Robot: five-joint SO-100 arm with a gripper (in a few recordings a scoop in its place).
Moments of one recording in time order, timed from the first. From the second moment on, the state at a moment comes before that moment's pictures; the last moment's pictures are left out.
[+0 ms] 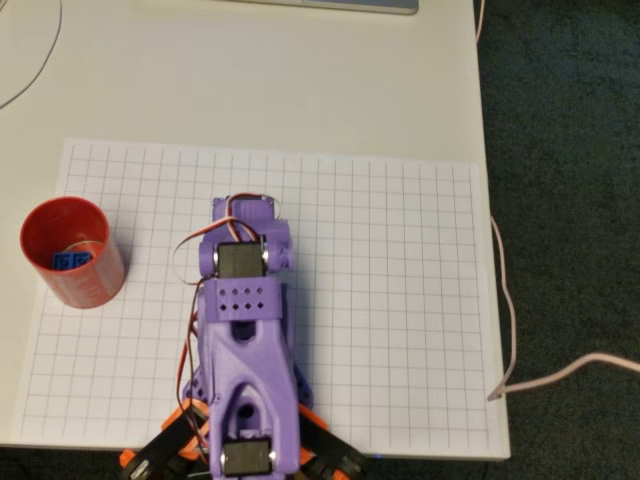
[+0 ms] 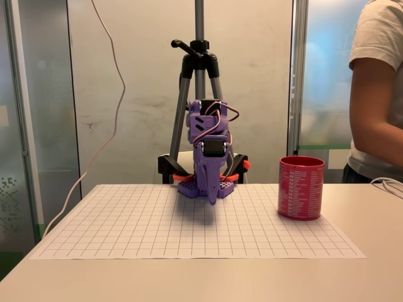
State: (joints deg) arm -5.1 189.0 173.8 70.0 -2.1
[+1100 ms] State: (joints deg) arm -5.1 189.0 173.8 70.0 -2.8
